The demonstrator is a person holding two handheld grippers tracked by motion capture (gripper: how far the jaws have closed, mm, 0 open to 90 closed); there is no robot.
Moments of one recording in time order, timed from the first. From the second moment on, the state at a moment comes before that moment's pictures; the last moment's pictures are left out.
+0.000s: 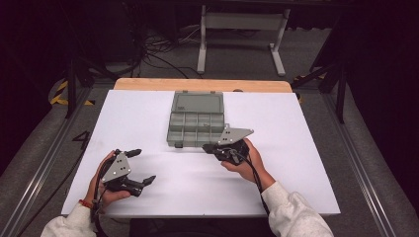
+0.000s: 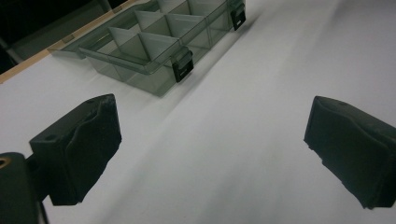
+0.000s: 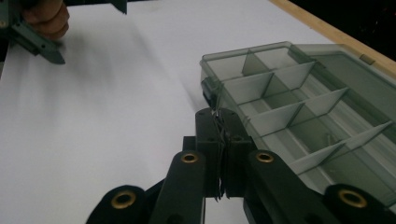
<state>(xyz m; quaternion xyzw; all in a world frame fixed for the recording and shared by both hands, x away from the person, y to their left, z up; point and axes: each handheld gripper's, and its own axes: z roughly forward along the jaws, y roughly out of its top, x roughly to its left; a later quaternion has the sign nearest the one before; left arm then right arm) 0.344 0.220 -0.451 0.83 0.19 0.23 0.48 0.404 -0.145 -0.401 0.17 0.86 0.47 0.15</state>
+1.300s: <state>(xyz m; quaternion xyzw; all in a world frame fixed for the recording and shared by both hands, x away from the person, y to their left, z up) 0.345 0.222 -0.452 0.83 0.19 0.22 0.48 0.481 -0.132 -0.386 0.24 0.84 0.45 0.18</state>
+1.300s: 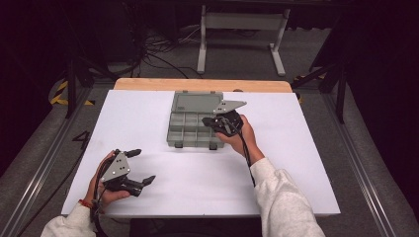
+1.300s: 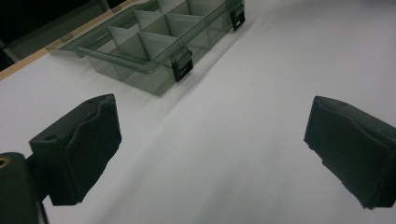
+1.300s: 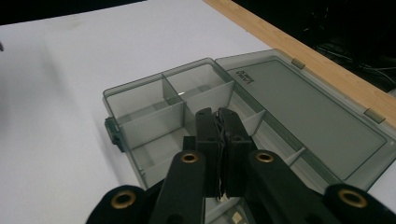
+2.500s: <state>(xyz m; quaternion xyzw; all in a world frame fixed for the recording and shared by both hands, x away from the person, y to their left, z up) 0.345 0.223 -0.452 0.82 0.19 0.22 0.49 0.522 -0.116 -0.404 0.28 0.85 0.40 0.18</state>
